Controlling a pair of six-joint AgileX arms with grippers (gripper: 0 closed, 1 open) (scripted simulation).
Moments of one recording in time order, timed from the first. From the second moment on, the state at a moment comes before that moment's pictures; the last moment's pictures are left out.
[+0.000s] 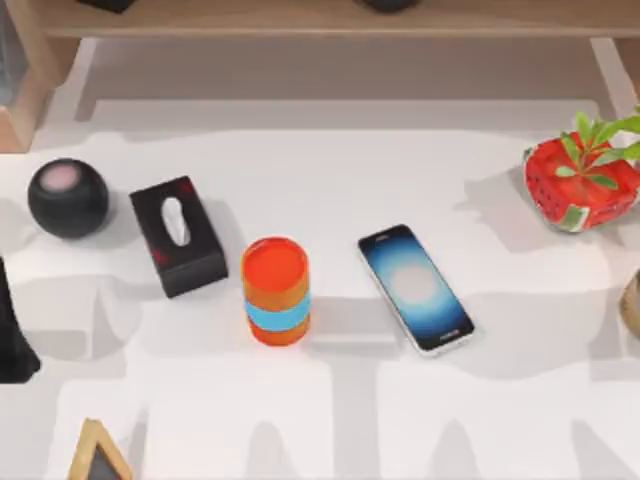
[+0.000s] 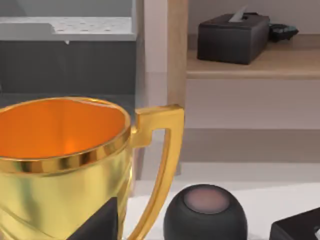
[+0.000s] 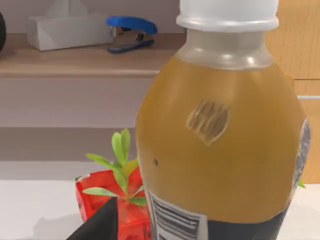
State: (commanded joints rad) left arm 0.00 0.00 0.00 0.00 0.00 0.00; right arm 0.00 0.00 0.00 0.00 0.00 0.00
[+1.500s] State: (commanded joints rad) left arm 0.00 0.00 0.00 0.00 0.00 0.00; right arm 0.39 1.75 1.55 -0.97 0.04 0.08
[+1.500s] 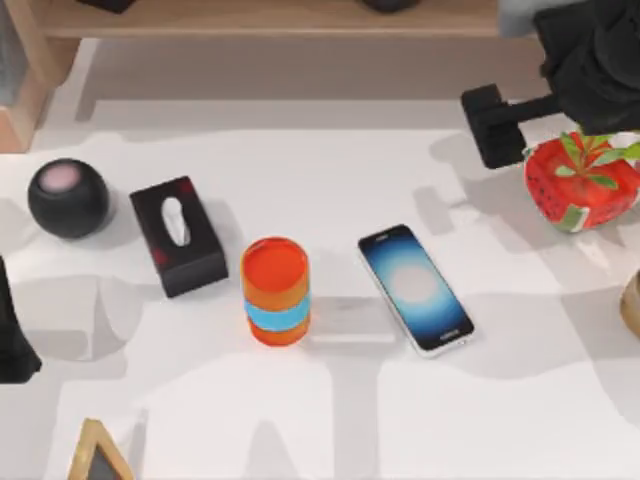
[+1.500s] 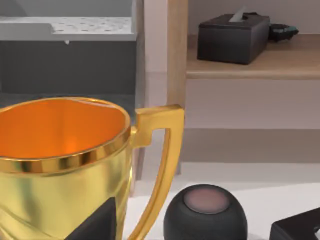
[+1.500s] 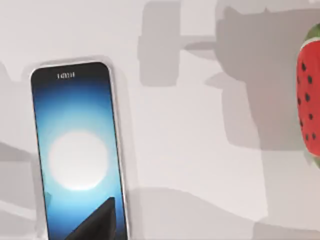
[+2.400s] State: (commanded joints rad) left arm 0.00 0.00 0.00 0.00 0.00 0.00; right arm 0.57 2.23 1.84 -1.19 0.00 0.16
